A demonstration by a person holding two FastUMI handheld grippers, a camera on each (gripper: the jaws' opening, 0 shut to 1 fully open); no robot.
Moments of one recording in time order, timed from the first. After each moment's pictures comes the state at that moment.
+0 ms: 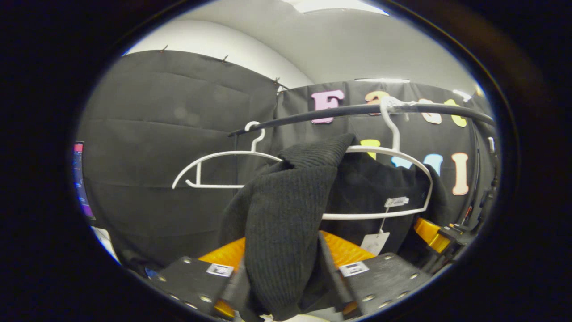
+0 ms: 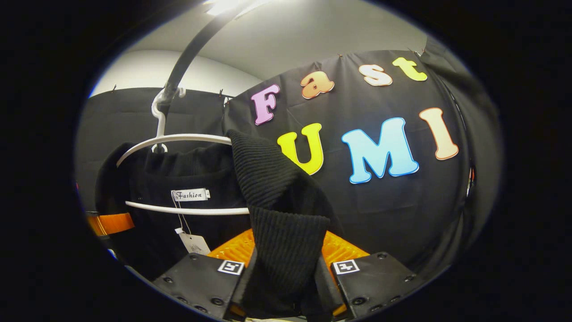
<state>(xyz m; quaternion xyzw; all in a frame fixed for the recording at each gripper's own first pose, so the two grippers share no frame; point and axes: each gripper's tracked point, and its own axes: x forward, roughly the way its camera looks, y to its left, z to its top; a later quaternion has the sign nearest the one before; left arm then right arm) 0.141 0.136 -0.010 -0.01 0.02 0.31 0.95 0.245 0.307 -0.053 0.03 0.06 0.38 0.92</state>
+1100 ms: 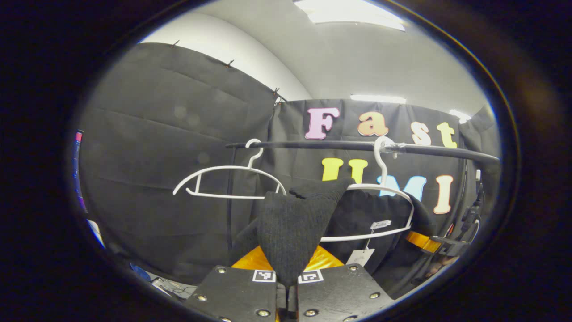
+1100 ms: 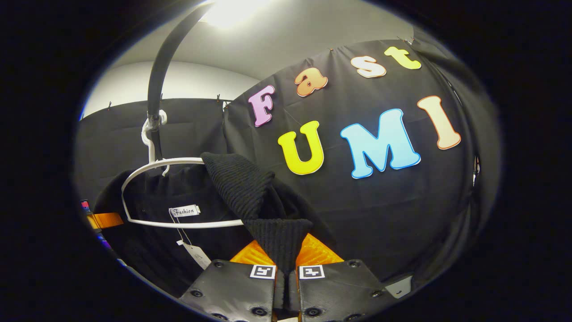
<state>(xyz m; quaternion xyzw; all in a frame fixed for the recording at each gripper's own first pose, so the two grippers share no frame) 0.115 0.129 0.036 -0.05 -0.03 0.27 0.96 0.267 0.273 -0.032 0.07 0.09 0.40 0.91</state>
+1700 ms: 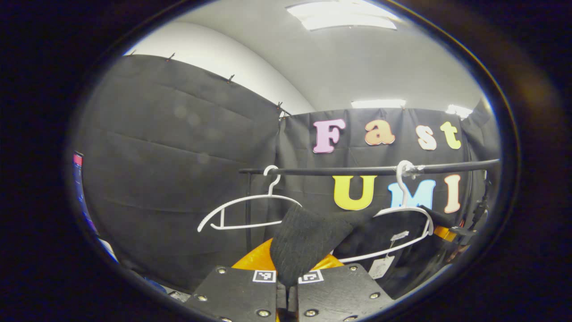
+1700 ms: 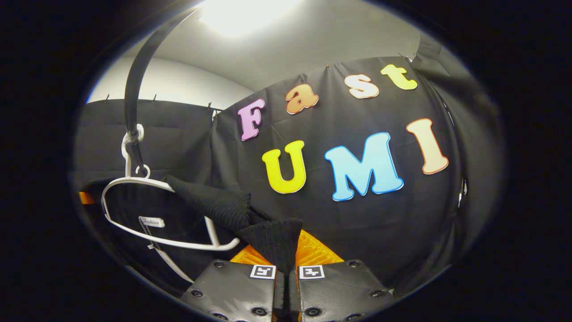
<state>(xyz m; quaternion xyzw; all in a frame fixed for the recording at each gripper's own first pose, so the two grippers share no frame) 0.086 0.181 0.083 -0.01 -0.06 0.28 0.96 0.315 0.255 0.003 0.06 0.02 0.35 0.93</state>
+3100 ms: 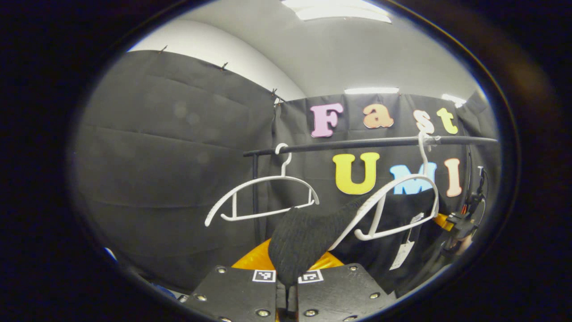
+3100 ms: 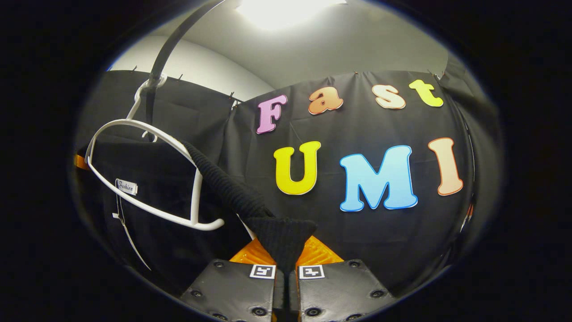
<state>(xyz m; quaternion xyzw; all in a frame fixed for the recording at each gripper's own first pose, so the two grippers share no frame) 0.084 0.232 0.036 0.02 -0.01 0.27 0.96 0.327 0.293 -0.047 -0.02 -0.02 0.38 0.92</state>
